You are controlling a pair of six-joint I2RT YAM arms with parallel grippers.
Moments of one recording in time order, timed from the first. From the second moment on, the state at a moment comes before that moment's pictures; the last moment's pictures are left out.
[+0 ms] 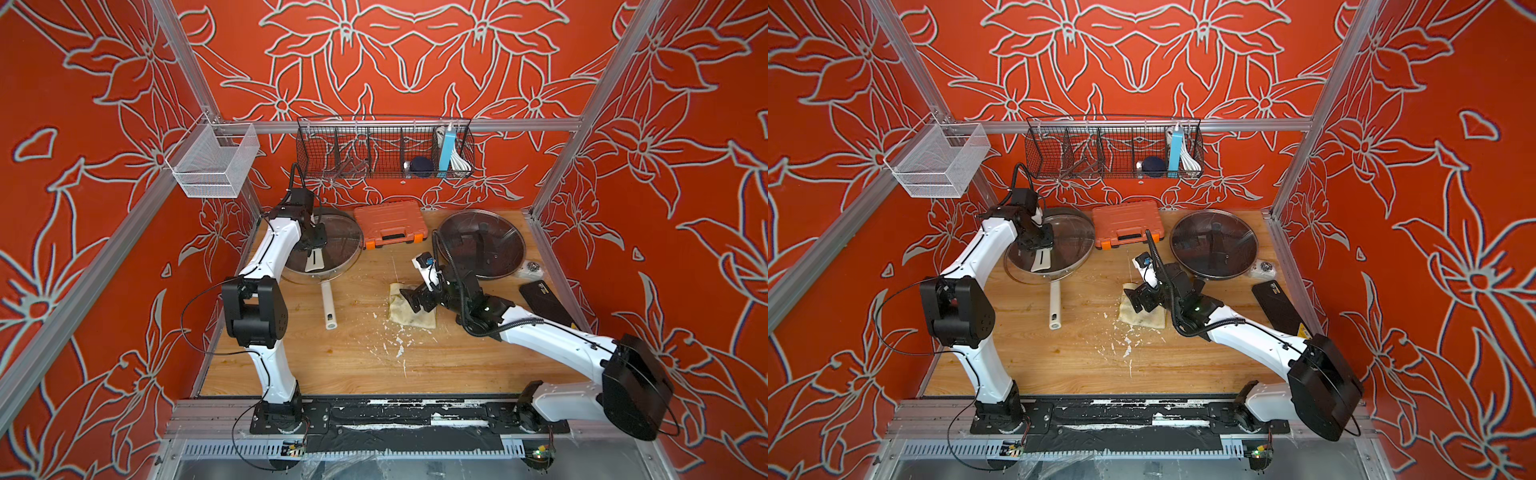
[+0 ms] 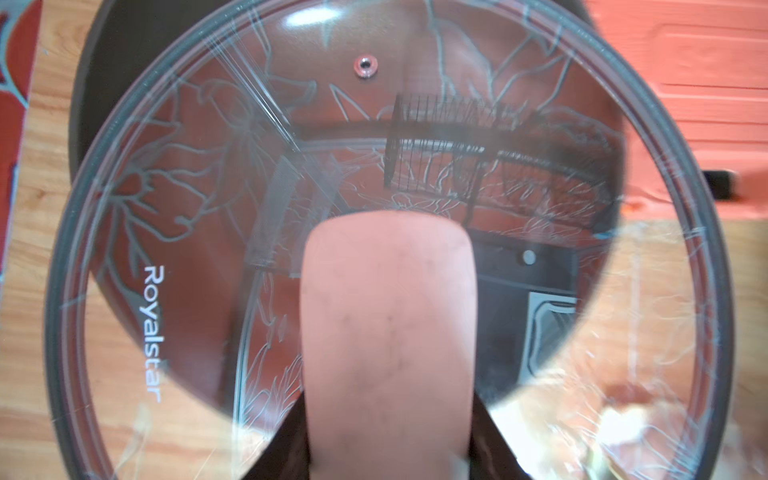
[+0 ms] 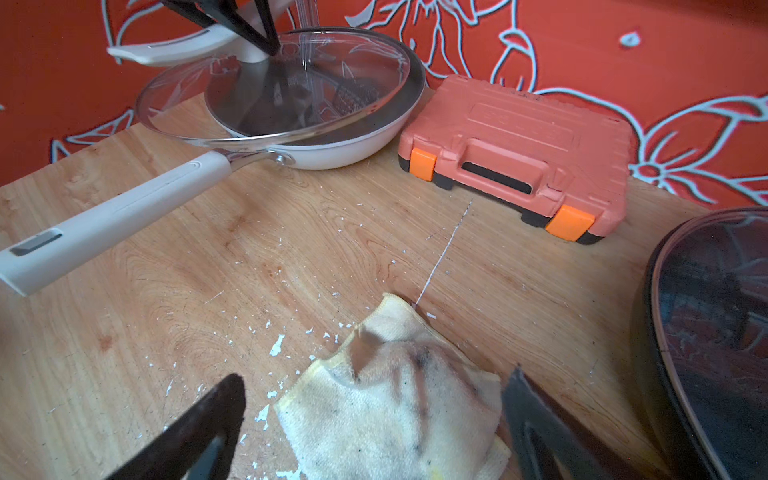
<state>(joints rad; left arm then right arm) 0.01 1.84 1.73 -0.97 0.01 -0.26 0.79 1.31 0.80 0.04 0.02 0.01</state>
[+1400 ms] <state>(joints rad) 0.03 1.40 1.30 -0.52 0.81 -0.88 0.79 1.73 1.06 -0.40 0.06 0.14</state>
